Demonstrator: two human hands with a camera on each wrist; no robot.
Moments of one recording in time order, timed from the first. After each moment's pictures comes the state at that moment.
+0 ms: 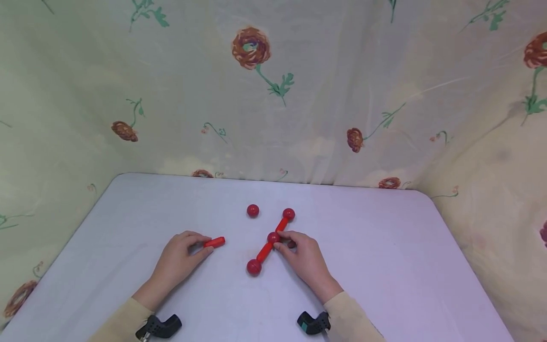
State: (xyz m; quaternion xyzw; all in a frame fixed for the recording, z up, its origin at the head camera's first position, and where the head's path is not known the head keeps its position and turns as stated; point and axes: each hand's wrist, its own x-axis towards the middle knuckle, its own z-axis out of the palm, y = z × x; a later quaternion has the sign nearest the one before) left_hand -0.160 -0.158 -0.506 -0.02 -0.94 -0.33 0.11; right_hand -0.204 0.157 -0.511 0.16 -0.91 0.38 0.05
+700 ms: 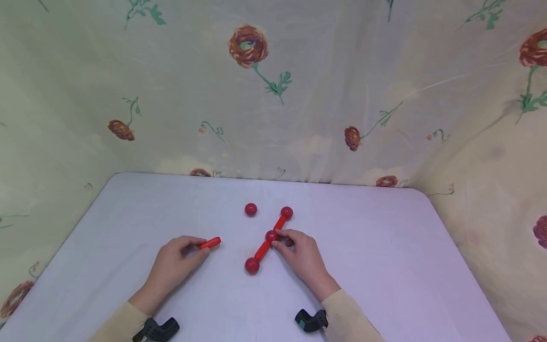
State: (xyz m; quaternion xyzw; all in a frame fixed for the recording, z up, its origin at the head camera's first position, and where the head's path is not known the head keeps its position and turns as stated) left_hand -0.149 -0.160 -0.508 0.00 -0.91 -0.39 0.11; right_hand -0.204 0.157 -0.512 0.15 -0.91 0.39 0.04
